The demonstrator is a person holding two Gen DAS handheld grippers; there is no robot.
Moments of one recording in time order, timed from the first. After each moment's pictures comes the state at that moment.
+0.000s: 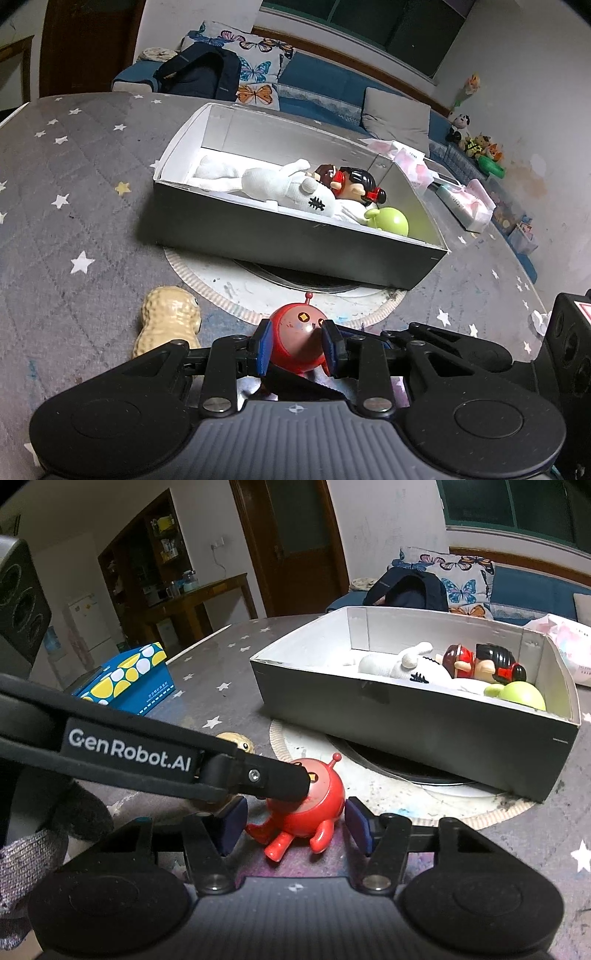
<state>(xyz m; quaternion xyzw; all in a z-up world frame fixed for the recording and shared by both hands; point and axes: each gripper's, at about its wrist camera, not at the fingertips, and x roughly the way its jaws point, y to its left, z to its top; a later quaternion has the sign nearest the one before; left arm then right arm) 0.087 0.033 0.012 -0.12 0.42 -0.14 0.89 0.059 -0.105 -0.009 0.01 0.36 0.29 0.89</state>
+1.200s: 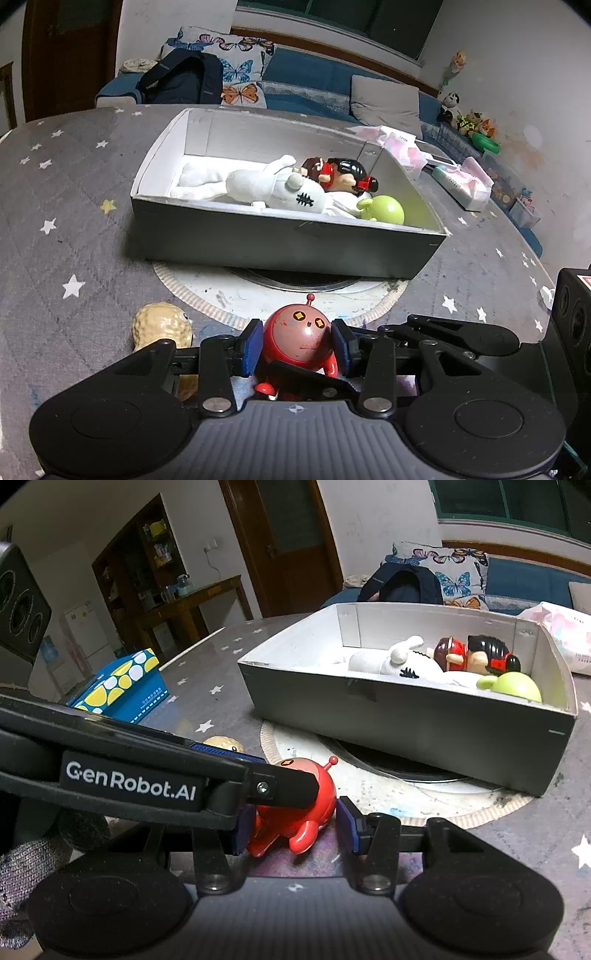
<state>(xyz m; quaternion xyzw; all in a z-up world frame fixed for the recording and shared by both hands) 0.093 0.019 0.013 -0.07 0.42 -0.15 0.89 0.065 -0.112 -0.008 0.03 0.36 0.28 0.89</state>
